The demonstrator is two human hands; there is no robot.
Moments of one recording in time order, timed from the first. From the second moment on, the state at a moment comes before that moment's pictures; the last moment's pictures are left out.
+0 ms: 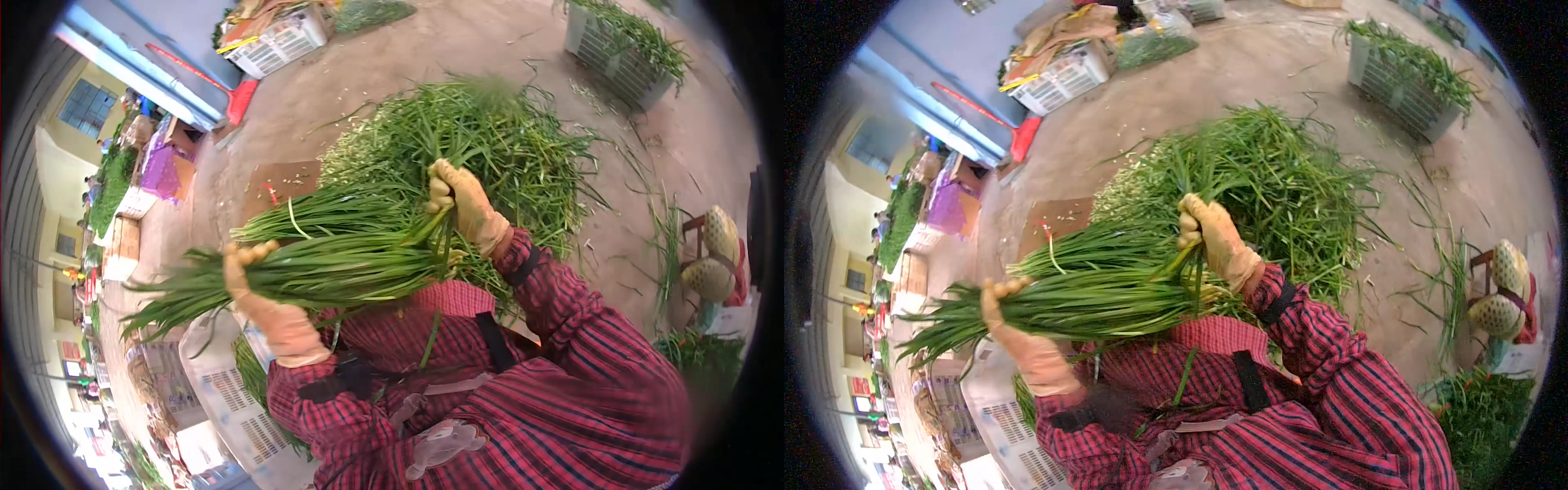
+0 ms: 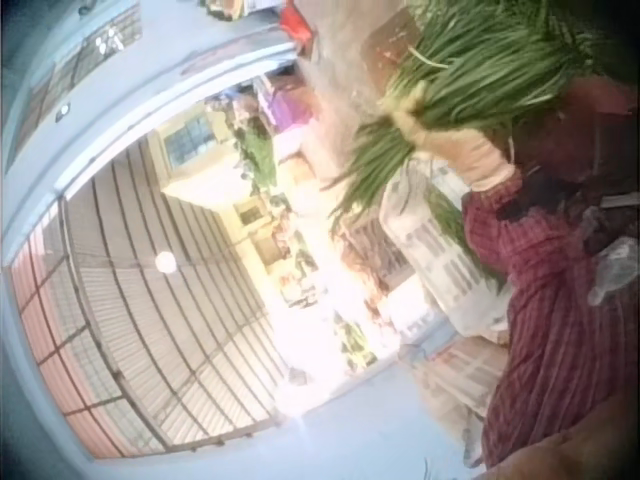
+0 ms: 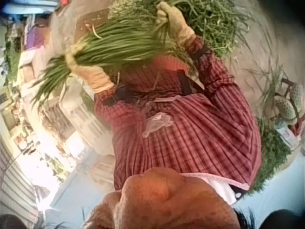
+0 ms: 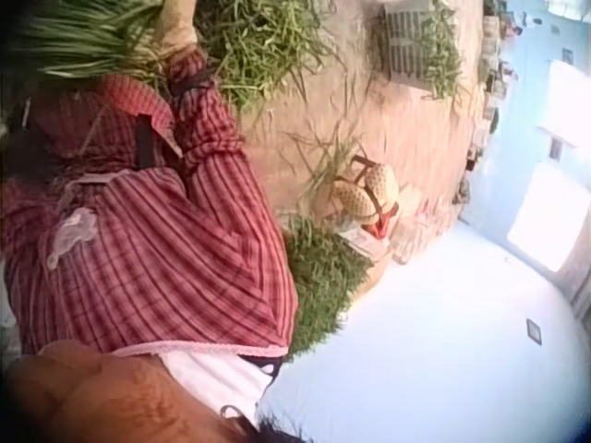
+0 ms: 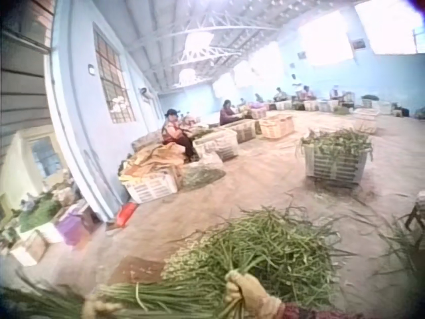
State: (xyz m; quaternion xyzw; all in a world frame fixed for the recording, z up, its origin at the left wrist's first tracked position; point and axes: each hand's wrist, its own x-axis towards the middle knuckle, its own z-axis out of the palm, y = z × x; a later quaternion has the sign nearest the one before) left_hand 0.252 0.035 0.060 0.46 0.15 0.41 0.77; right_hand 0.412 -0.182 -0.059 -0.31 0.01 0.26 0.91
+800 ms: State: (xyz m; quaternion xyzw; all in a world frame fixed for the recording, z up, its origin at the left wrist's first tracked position) left_hand 0.246 0.032 0.071 0.35 -0.17 0.29 0.88; right_hand 0.413 -0.259 -0.211 -0.96 -0.19 0.14 0.13
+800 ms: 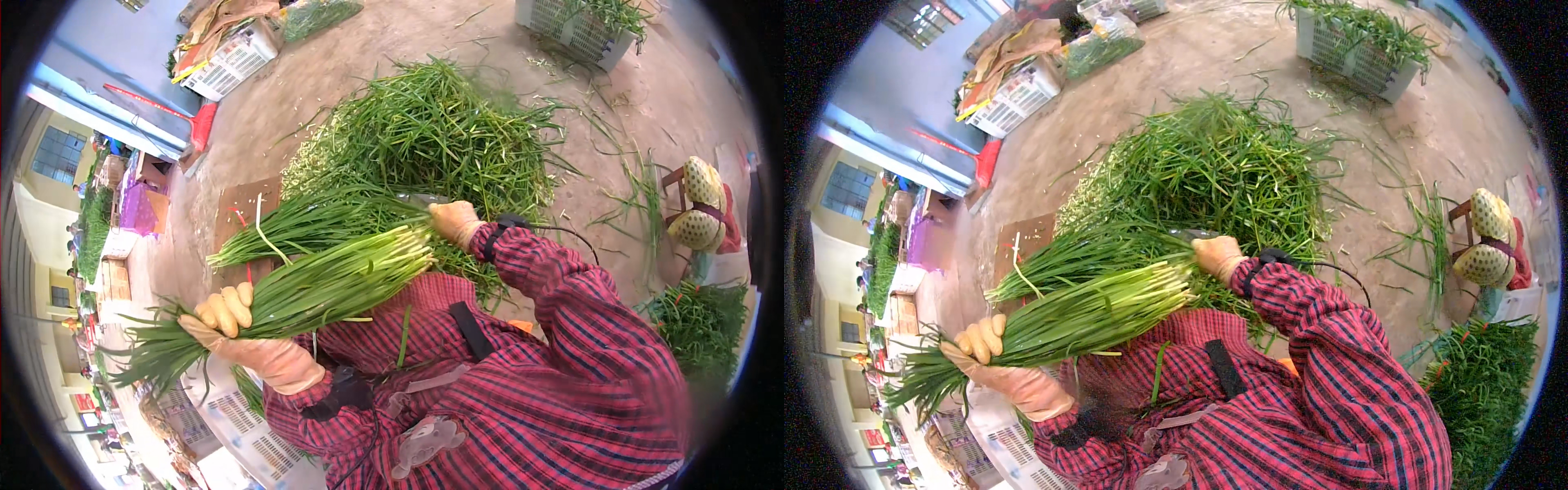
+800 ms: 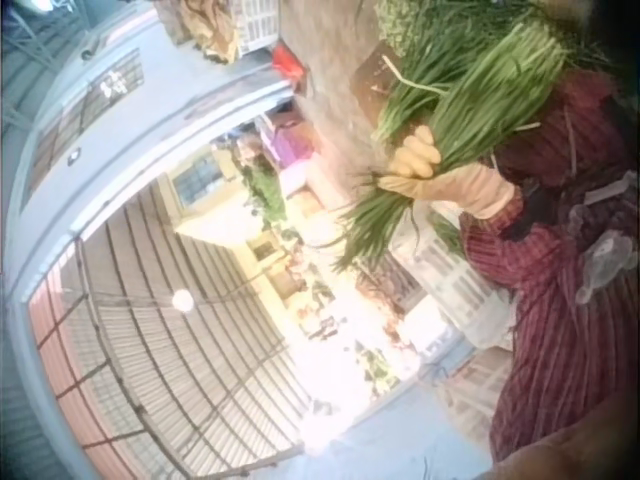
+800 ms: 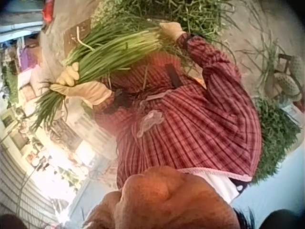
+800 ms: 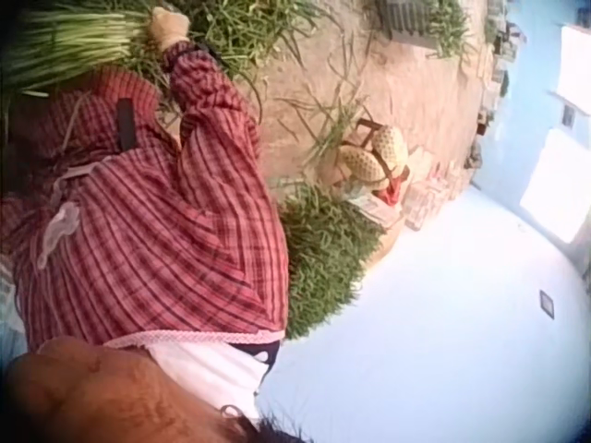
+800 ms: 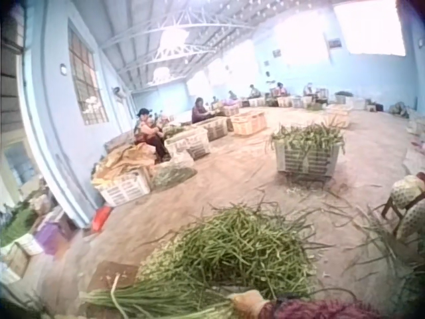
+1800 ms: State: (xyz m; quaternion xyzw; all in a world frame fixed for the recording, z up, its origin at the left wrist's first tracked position) left_hand 0.231 0.076 0.061 0.54 0.24 0.40 0.70; right_hand 0.359 -0.209 -0.062 -0.55 -0.36 0.16 0.74
